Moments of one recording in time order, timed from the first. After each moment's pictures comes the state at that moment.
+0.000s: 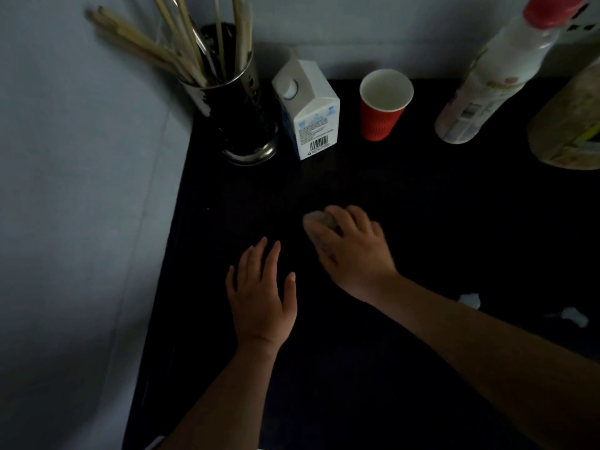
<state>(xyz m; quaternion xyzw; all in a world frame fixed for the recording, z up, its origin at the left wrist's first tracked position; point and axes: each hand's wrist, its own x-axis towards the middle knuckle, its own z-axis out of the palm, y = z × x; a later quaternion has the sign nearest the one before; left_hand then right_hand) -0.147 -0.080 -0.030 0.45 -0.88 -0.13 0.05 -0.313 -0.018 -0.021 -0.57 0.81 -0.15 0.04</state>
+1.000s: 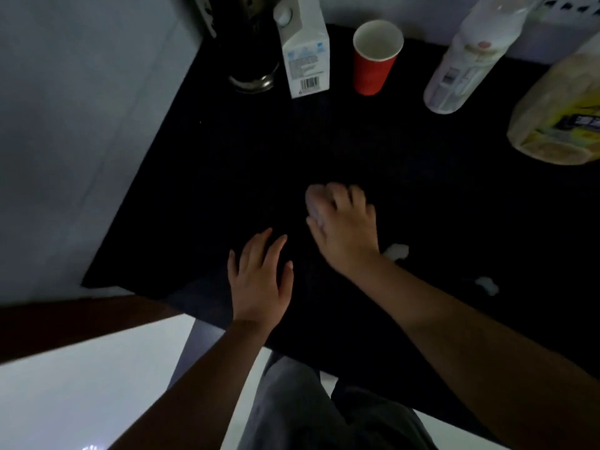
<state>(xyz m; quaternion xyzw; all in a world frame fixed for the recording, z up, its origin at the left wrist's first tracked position) -0.154 0.072 -0.011 0.52 -0.84 -0.15 0.05 -0.328 0.073 -0.008 -0.60 0.78 -0.13 0.12</state>
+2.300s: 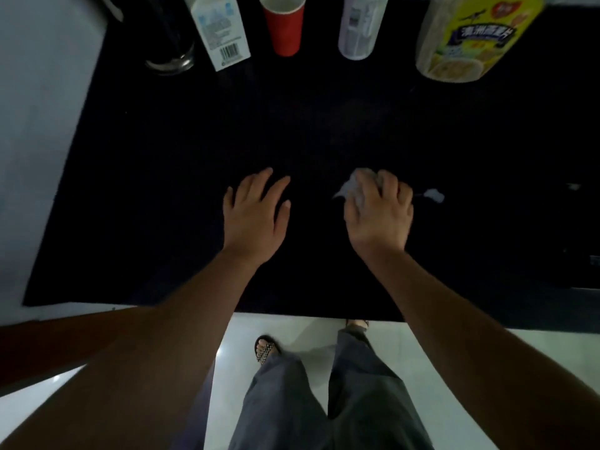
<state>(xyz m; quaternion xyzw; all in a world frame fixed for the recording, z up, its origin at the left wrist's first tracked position) -0.194 0.049 -0.020 0.33 -0.93 -0.14 0.04 -0.337 0.185 -0.015 -0.31 0.94 -0.16 0.03</state>
